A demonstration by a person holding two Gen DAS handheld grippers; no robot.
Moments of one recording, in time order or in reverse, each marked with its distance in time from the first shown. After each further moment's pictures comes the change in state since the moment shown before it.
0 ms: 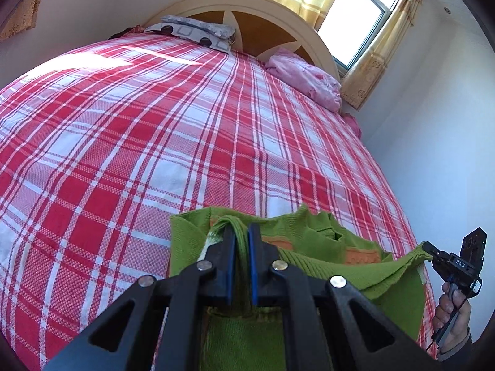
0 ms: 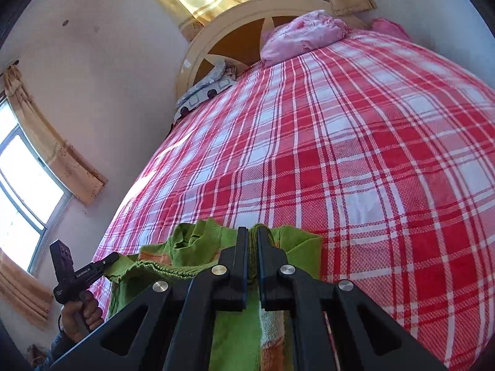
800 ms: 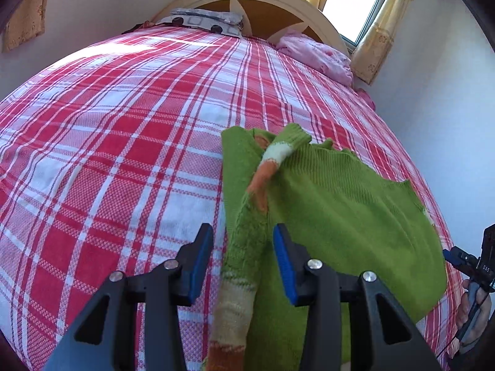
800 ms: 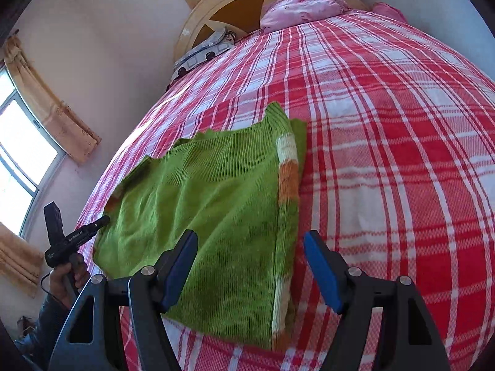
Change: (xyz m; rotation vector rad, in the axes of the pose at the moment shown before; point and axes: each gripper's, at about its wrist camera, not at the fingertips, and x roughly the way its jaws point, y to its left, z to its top) left arm -0.046 0.025 -0.077 0.078 0.062 0.101; right arm -0.063 0.010 -0.121 -0.075 0.140 -0.070
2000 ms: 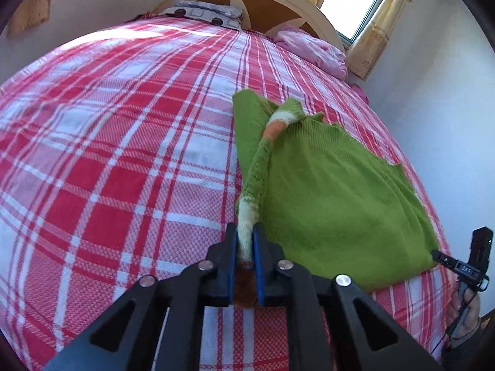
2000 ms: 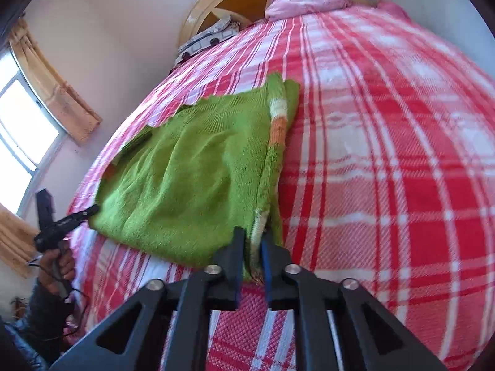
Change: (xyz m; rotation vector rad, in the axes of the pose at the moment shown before) left arm -0.040 0.010 -0.046 0.000 0.009 -0.010; right arm -0.020 0.002 -0.049 -0.064 0.021 -0.049
